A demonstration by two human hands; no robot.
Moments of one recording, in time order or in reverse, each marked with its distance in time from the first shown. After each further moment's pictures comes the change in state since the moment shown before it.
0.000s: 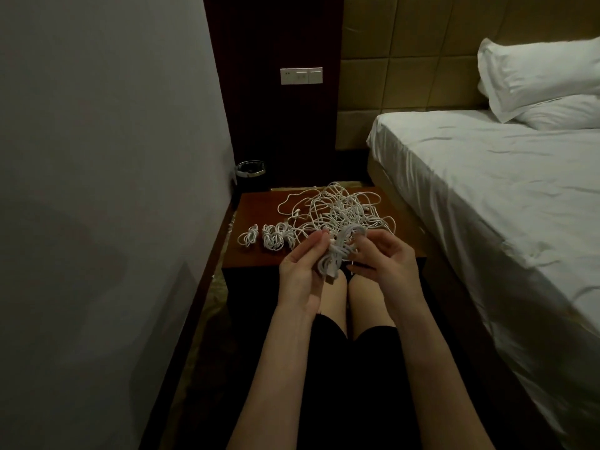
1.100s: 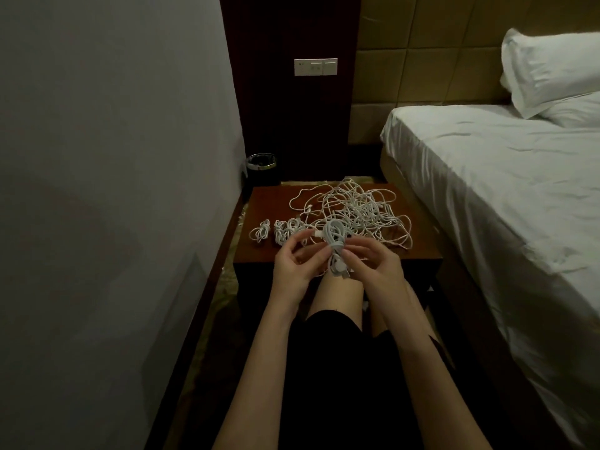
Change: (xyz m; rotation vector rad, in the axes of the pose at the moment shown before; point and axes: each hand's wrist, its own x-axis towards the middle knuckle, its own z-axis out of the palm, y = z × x) left_hand 0.025 0.016 -0.048 0.531 -0.059 0.146; right_hand 0.020 0.041 0.017 -0.185 -0.119 -0.049
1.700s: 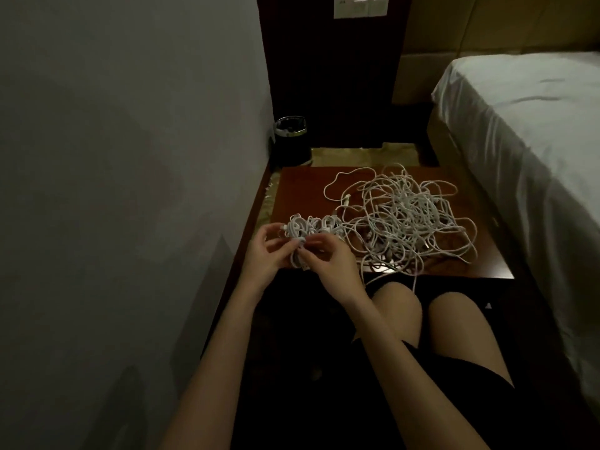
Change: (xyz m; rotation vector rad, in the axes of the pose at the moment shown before) left_hand 0.114 0.011 -0.106 0.254 0.217 -0.146; right_hand 0.112 0.060 0.118 -0.150 -0.246 0.102
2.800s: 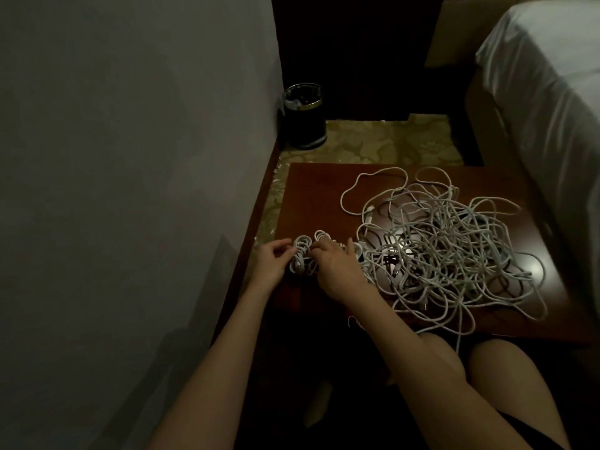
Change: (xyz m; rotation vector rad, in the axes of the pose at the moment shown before) left_hand 0.158 -0.059 -0.008 0.457 0.083 -0.167; right_hand 0.144 0.059 0.010 -1.053 -0.416 -0.096
